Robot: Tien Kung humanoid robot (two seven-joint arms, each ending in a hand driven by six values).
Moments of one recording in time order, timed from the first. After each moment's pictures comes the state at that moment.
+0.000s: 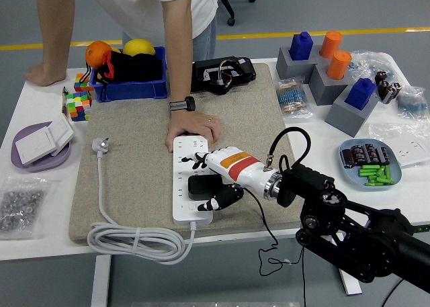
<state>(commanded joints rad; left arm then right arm) -0.12 0.03 -1.73 -0.18 1.90 -0.08 0.27 0.58 -0.14 0.53 1.32 -1.92 -0.05 -0.05</state>
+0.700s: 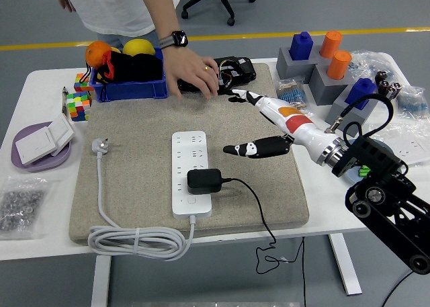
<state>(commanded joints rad) -0.12 0.02 -1.74 -0.18 1.89 -0.07 0.27 0.41 -0.28 0.96 1.53 -1.73 0.01 -0.01</state>
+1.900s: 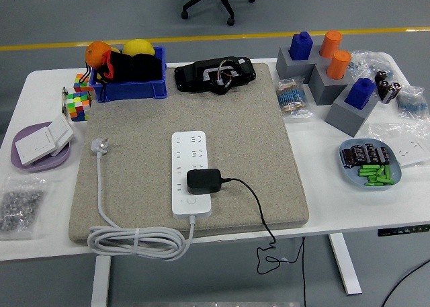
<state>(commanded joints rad) -0.13 0.03 -1.71 -0.18 1.91 -0.08 0.26 0.02 -0.20 1.74 1.64 -1.67 -0.12 0.27</state>
